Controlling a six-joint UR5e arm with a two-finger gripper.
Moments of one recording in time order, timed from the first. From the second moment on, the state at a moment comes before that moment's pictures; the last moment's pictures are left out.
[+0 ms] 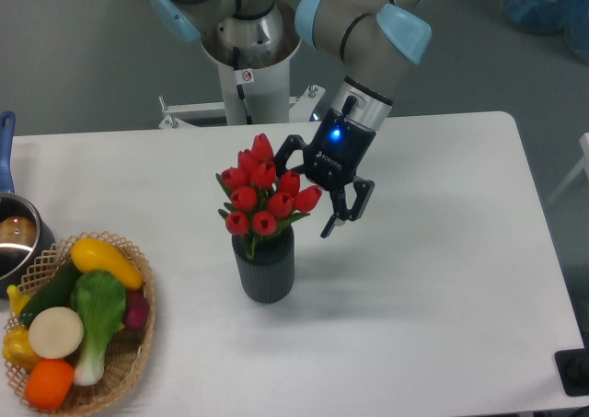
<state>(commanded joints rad) 2.72 -1.69 -2.00 -0.80 0.69 1.30</state>
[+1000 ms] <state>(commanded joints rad) 2.74 -1.75 -2.03 -0.79 0.54 1.31</state>
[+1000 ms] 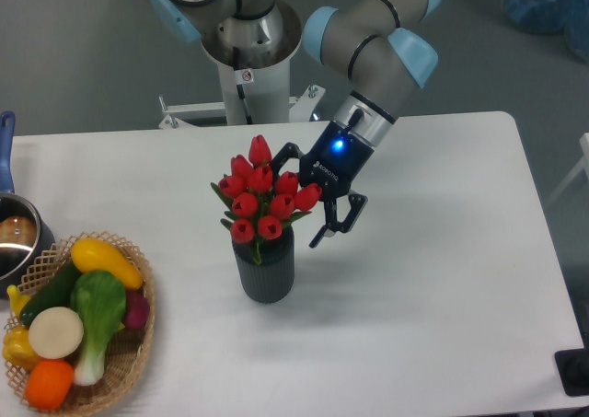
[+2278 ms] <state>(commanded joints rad) 2.73 -1.71 -2.08 -0.79 0.45 1.38</state>
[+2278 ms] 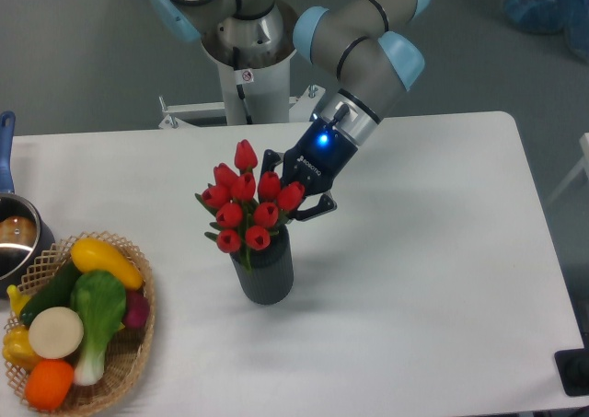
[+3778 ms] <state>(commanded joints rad) 2.76 -1.64 -1.97 -0.80 0.41 1.12</state>
